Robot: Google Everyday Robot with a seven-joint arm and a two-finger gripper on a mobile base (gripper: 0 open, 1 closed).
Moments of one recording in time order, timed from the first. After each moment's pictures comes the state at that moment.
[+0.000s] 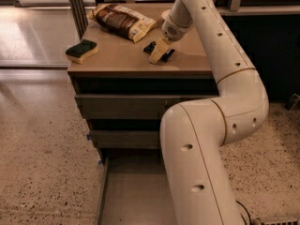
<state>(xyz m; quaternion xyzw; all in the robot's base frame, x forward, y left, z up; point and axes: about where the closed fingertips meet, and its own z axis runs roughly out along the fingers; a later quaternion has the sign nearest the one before) 0.811 -0.066 0.803 -0.51 0.83 0.09 0.20</state>
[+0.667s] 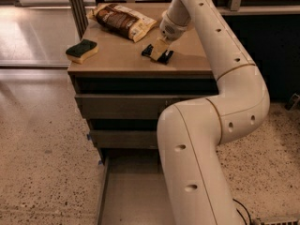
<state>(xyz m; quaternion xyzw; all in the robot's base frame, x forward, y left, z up) 0.805 -0.064 0.827 -0.51 0.83 0.09 0.20</state>
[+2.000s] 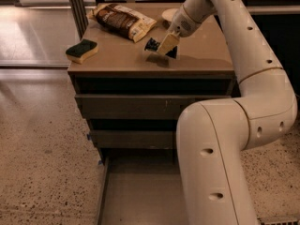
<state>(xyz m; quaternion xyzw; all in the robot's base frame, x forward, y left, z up) 0.776 -0.069 0.857 -0.58 0.76 0.16 0.26</state>
